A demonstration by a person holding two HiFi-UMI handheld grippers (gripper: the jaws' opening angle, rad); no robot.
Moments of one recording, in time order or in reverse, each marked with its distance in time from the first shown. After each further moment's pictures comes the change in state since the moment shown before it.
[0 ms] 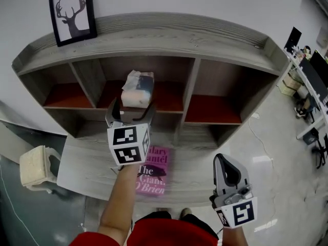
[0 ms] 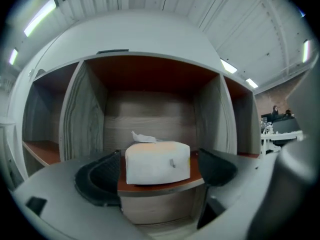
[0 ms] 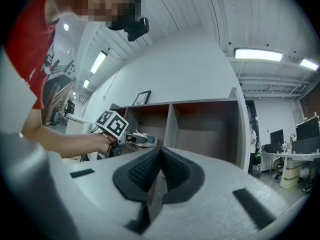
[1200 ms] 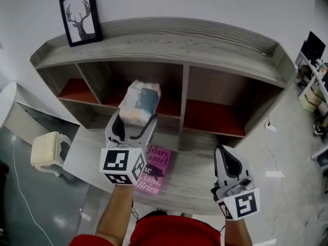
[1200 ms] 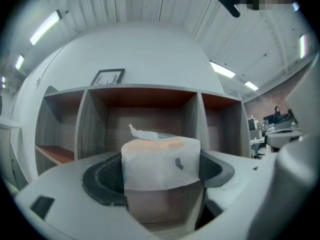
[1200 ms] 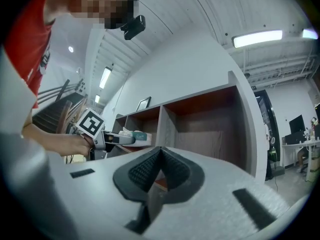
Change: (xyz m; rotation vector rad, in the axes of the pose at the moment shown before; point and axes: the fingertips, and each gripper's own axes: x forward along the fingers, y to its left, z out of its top) left arm -0.051 -0.042 0.026 0.013 -0.106 0.037; right arm 0.031 -0.060 -0.005 0.089 -0.091 0.176
